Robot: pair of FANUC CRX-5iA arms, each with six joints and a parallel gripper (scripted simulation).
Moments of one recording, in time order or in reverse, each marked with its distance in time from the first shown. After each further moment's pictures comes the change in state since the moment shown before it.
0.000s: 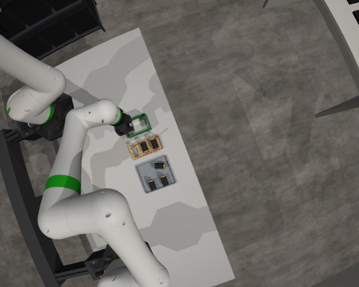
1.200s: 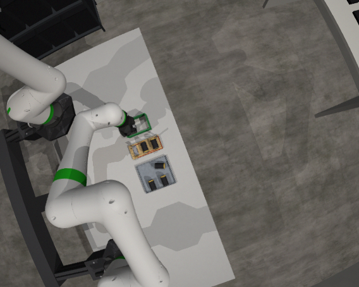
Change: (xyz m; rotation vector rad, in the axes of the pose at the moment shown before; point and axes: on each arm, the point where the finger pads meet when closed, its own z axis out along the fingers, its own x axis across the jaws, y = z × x) left arm 0.000 0.000 0.000 0.000 0.000 0.000; right arm 0.000 0.000 0.065 0.000 0.000 0.000
